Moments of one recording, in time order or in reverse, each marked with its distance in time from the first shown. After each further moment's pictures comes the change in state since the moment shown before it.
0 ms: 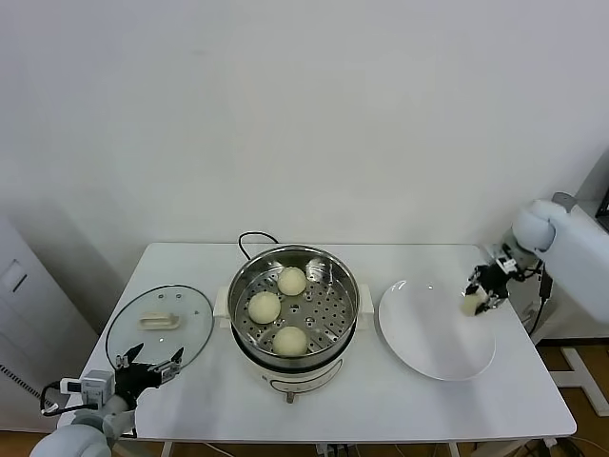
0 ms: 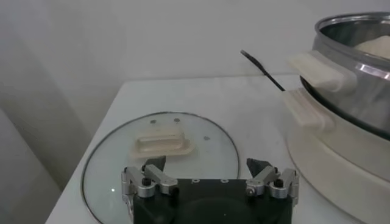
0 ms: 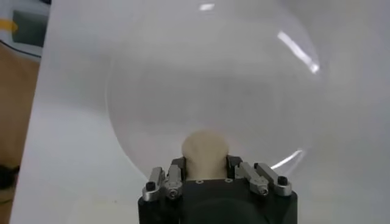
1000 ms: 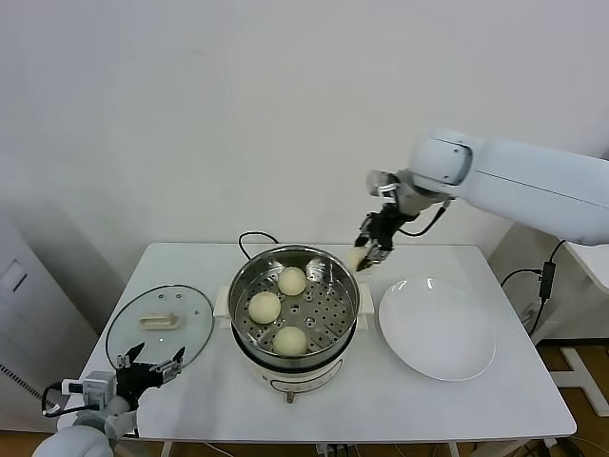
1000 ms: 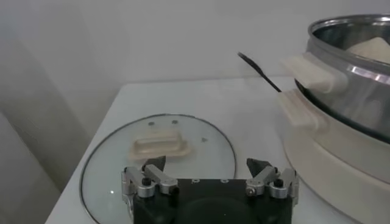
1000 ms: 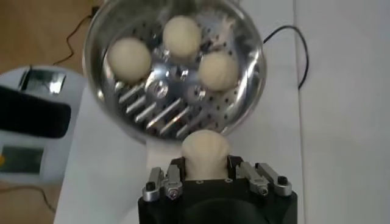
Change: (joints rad) left arm 0.000 -0.008 0.003 0.000 0.011 -0.011 0.000; right arm 0.538 0.281 -0.542 0.399 0.723 -0.565 0.327
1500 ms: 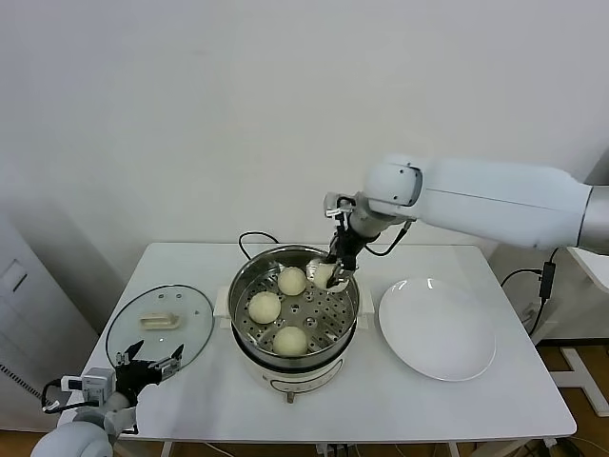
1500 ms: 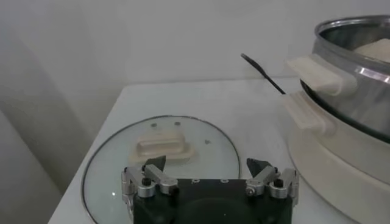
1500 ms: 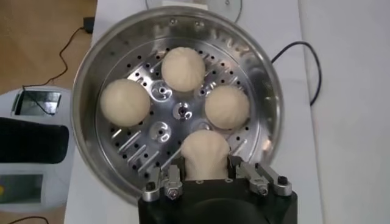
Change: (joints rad) left arm -0.018 0.008 0.002 0.017 -0.012 -0.001 0.001; right arm -0.063 0.094 -0.026 0.037 0.083 -0.114 0.165
